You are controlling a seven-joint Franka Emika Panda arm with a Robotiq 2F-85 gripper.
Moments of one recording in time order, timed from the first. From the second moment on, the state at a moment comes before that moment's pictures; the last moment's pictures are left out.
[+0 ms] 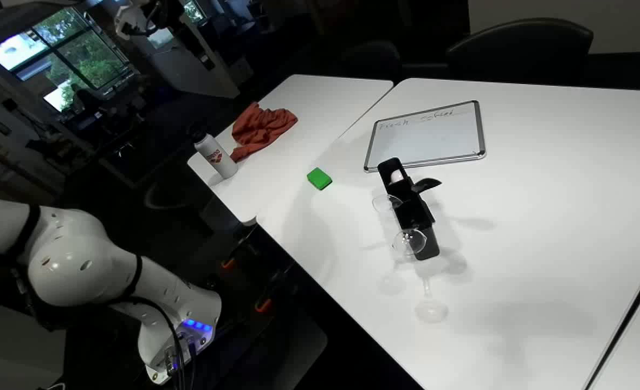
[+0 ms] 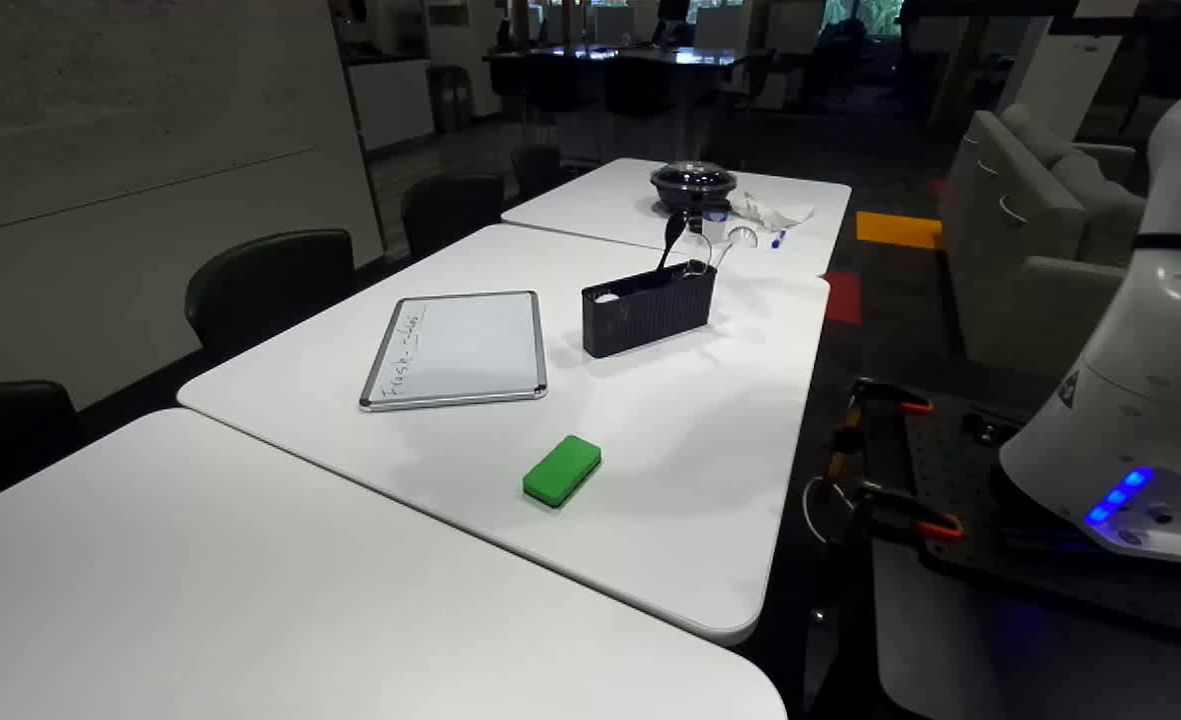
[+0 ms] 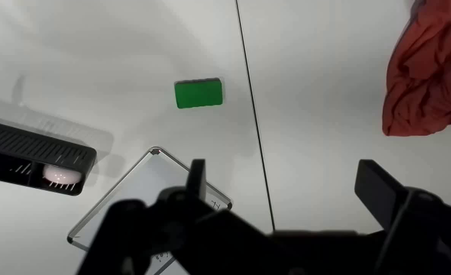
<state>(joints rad) 0.05 -0.34 0.19 -2.09 0.18 1.91 0.46</state>
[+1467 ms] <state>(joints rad) -0.18 -0.16 -0.06 -2.06 0.03 2.12 0.57</state>
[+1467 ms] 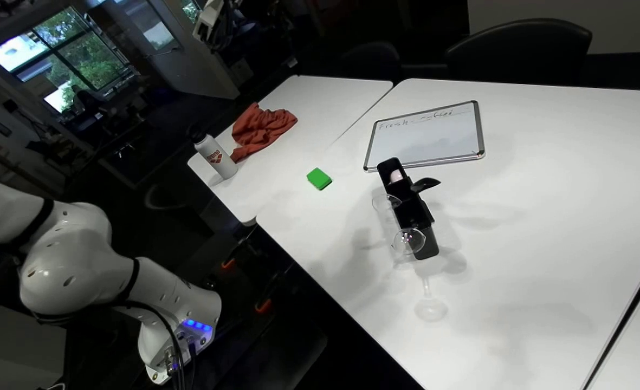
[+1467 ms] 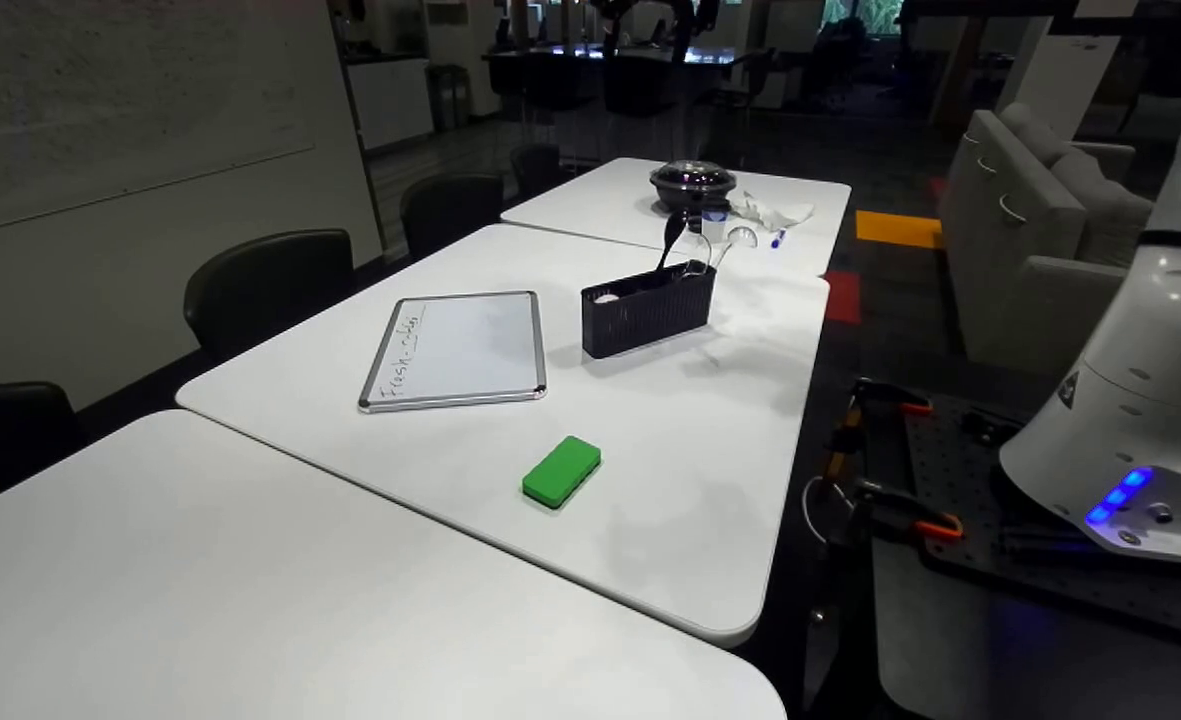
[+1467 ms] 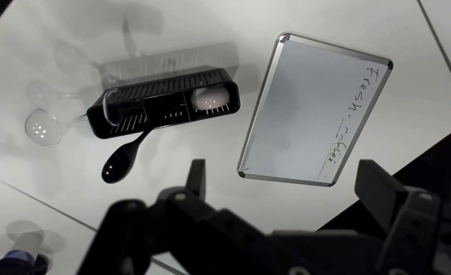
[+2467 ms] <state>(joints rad) -0.22 0.01 -0.20 -2.03 -0.02 2.23 0.79</state>
